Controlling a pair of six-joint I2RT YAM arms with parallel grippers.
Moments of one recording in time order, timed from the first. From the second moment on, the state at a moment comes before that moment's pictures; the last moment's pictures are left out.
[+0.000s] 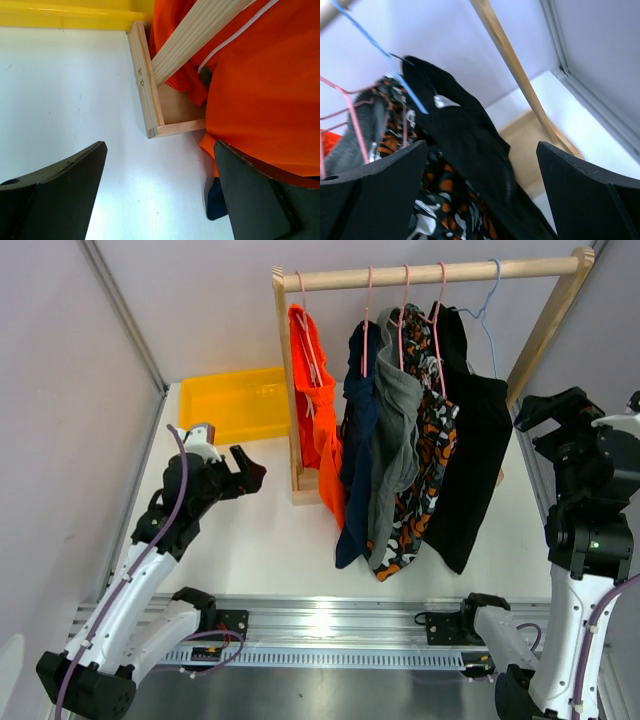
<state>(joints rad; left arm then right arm) -0.31 0.80 0.80 -0.39 0.00 -0.47 -0.16 0.83 1.42 -0.62 0.10 0.51</state>
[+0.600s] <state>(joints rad) -0.36 0.79 0.80 -0.45 -0.10 -0.42 -0.13 1.07 1.73 -0.51 -0.12 0.45</state>
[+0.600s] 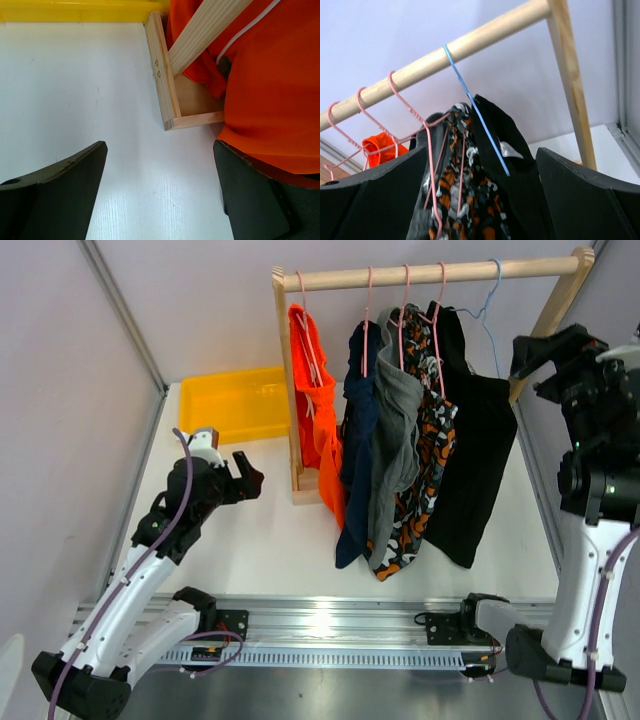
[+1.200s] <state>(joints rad) -0.36 0.75 0.80 -0.45 -0.09 -0.42 0.08 1.48 1.97 -0.63 -0.07 0.33</state>
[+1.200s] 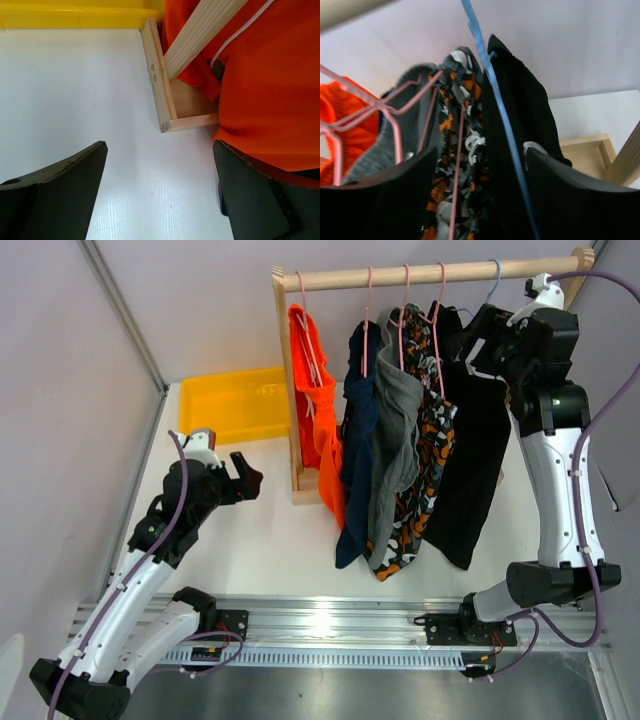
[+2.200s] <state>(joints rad) -1.07 1.22 1.74 -0.53 -0.44 -0.21 0.11 1.30 1.97 -0.71 0.16 0.28</state>
